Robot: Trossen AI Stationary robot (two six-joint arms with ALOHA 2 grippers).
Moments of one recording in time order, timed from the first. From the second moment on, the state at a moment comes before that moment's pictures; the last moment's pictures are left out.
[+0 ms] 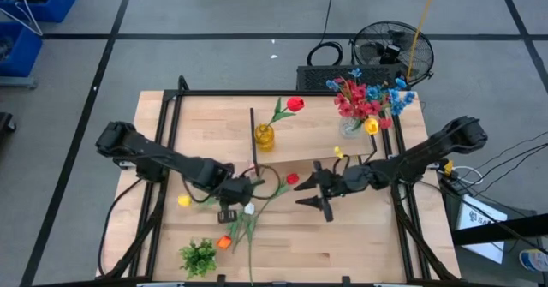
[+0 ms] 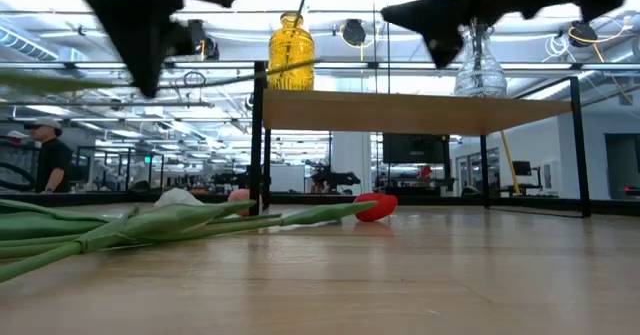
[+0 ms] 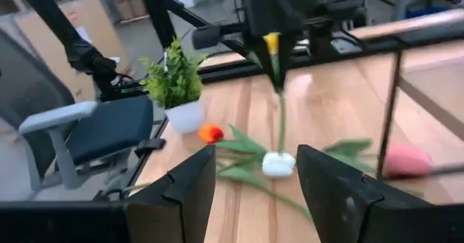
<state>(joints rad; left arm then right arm) -0.32 1.63 1.28 -1.01 -0.01 -0.42 0.34 1.37 0.60 0.56 0.14 0.29</state>
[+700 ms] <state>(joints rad) -0.30 1.84 1.62 -1.16 -0.05 -0.33 0.32 1.64 0.70 0.57 0.16 0.24</state>
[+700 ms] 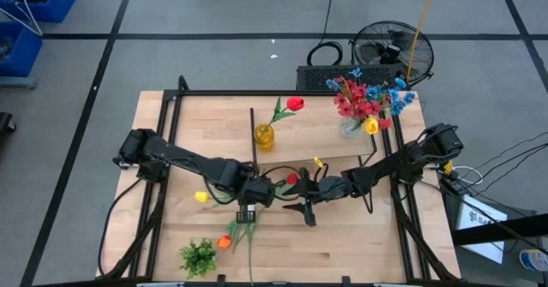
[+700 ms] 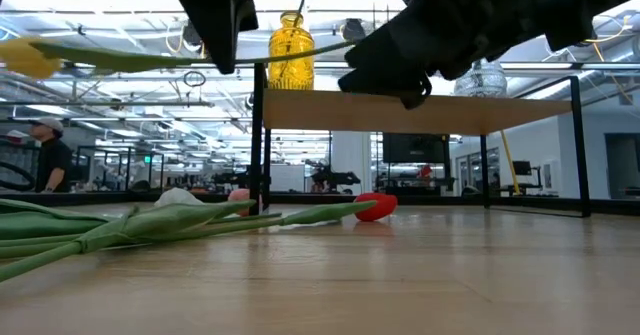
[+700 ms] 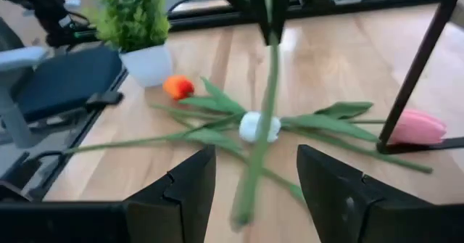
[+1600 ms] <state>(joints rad) -0.29 1.84 1.62 -1.10 -0.03 -0.29 0.29 1.64 0.70 0.67 0.15 0.27</state>
